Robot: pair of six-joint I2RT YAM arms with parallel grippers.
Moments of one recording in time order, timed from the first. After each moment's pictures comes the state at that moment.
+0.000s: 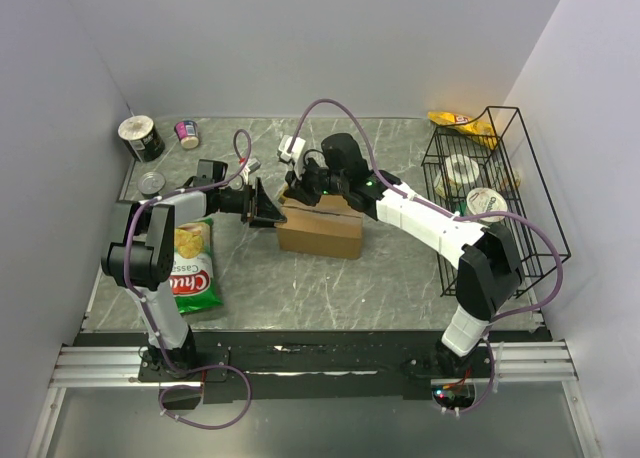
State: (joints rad) left arm -0.13 1.85 1.06 -0.12 1.24 -0.31; right arm 0.71 1.69 1.42 -0.18 -0.42 -0.33
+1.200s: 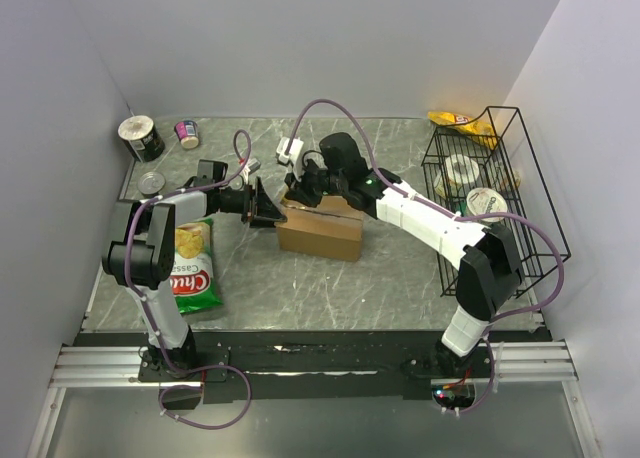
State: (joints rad) left arm -0.13 1.86 1.06 -0.11 1.24 -0.34; right arm 0.71 1.69 1.45 -0.26 -0.41 -0.36
